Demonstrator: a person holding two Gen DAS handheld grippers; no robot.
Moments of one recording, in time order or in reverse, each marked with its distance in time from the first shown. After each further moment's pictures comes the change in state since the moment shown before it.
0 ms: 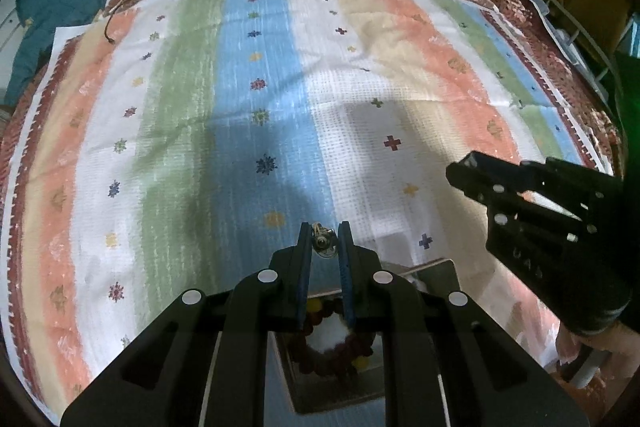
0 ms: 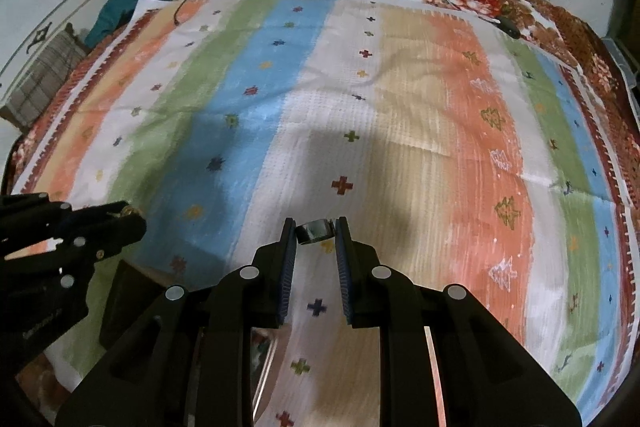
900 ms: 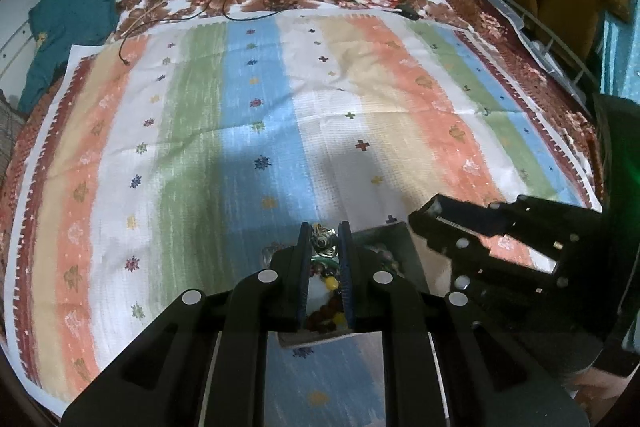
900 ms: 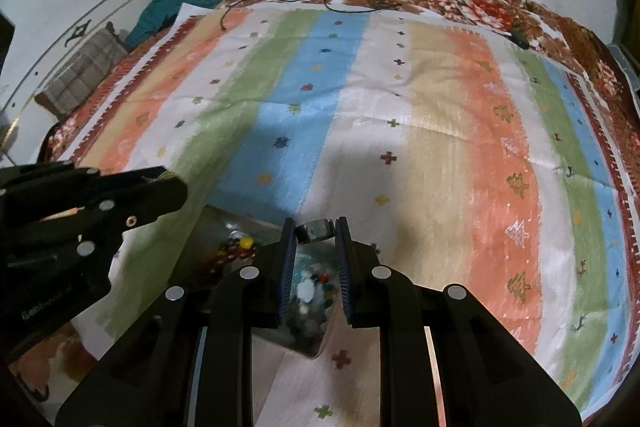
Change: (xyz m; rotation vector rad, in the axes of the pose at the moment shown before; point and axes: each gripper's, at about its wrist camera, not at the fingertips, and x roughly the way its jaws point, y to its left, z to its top) left arm -0.065 -0.017 -0.041 0.017 -0.114 -0.020; right arm -0.059 0.040 -0.048 -0.041 -0.057 0.075
